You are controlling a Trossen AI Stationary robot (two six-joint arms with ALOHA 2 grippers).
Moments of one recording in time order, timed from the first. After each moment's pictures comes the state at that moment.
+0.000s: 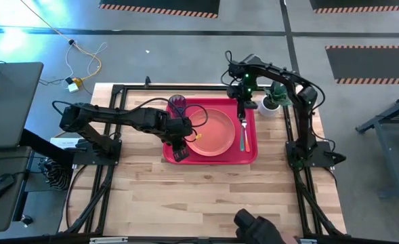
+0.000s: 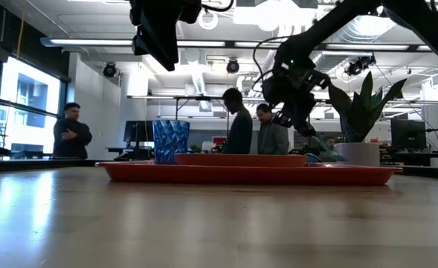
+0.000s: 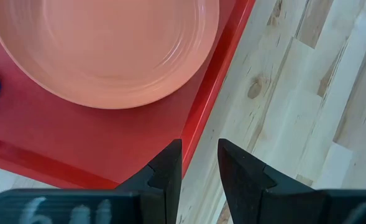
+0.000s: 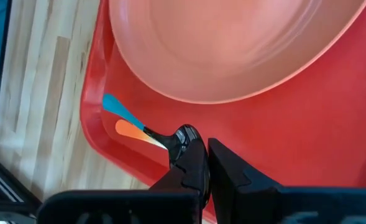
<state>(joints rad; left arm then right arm) -0.03 1.59 1.41 -0.97 -0.01 -0.46 -0.79 2.03 1.69 -1.48 -0.54 -1.11</state>
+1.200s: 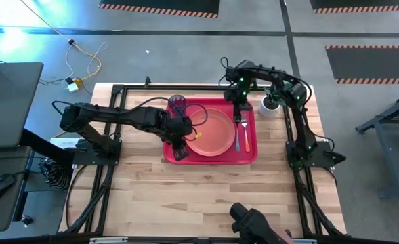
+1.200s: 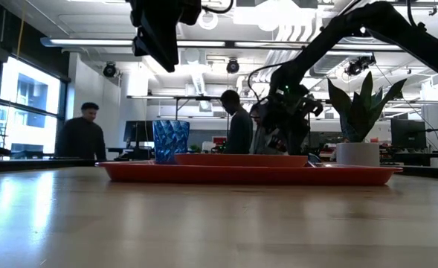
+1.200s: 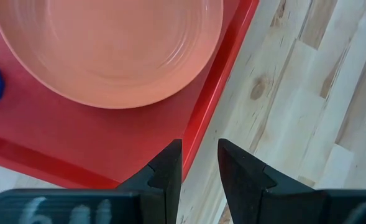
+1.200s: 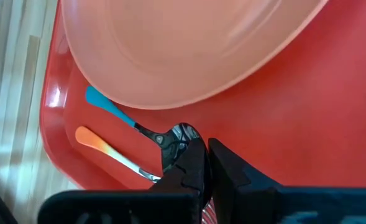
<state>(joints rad) -0.02 1.59 1.41 -0.97 -0.01 -0.46 -0.82 2.21 1.69 -1.37 -0.57 -1.15</state>
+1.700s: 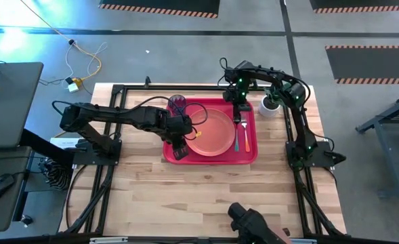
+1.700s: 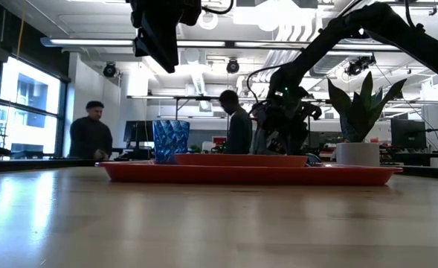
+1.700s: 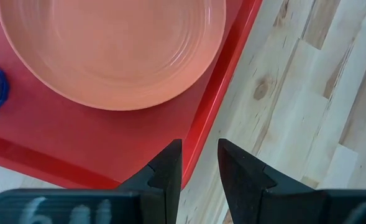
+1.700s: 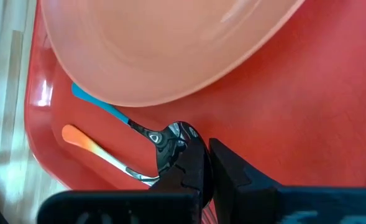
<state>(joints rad) -0.01 1.59 1.41 -0.97 -0.01 -0.44 -0.81 2.23 1.69 -1.33 -0.53 -1.13</state>
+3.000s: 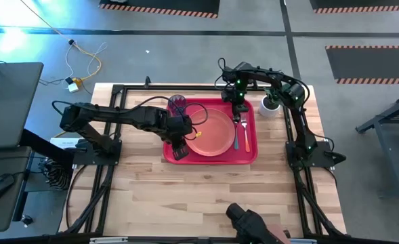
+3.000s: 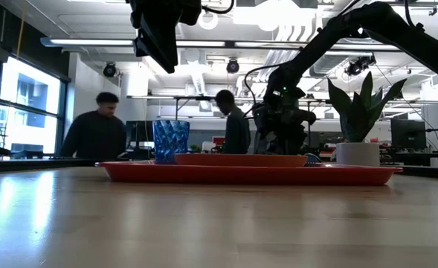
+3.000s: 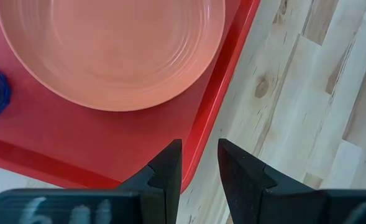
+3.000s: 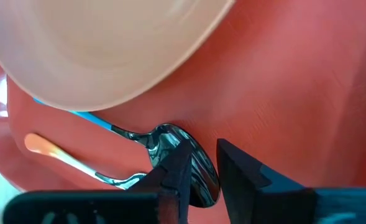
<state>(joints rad) -0.01 1.59 1.41 -0.98 -0.01 -0.41 -0.79 2.23 1.69 -1.27 -0.44 -1.00</state>
